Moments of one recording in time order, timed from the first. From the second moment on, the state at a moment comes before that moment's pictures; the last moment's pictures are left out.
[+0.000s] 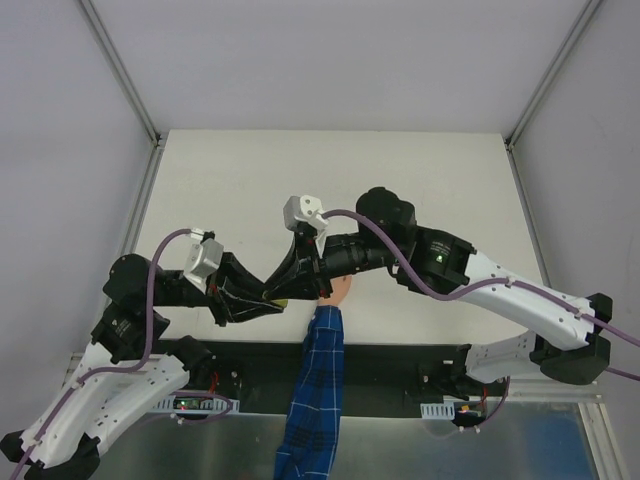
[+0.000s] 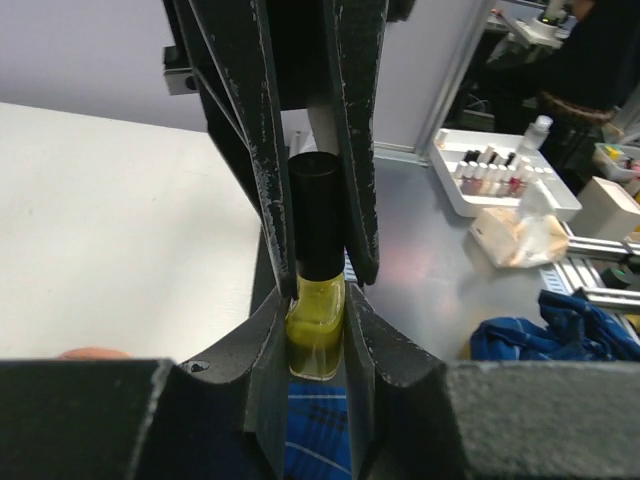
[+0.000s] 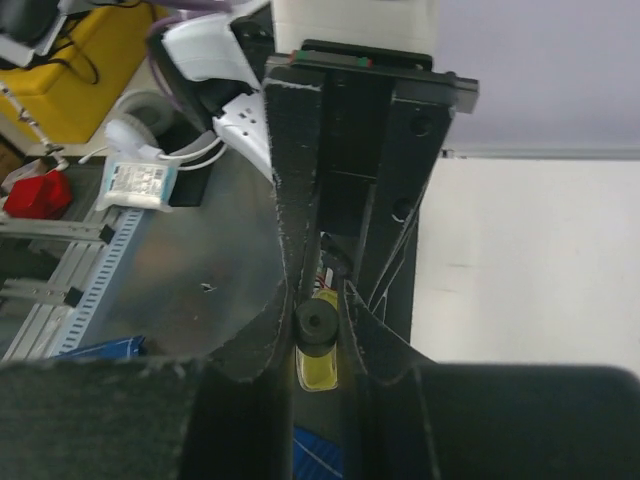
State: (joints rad) left arm -0.62 0.48 0.80 -0.17 0.94 -0.36; right arm 1.22 1.32 1.52 -0.38 -0.54 0.09
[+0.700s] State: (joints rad) left arm -0.62 0.43 0.77 -0.19 0.64 -0.29; right arm 1.25 1.32 1.53 -0.43 -0.29 0.17
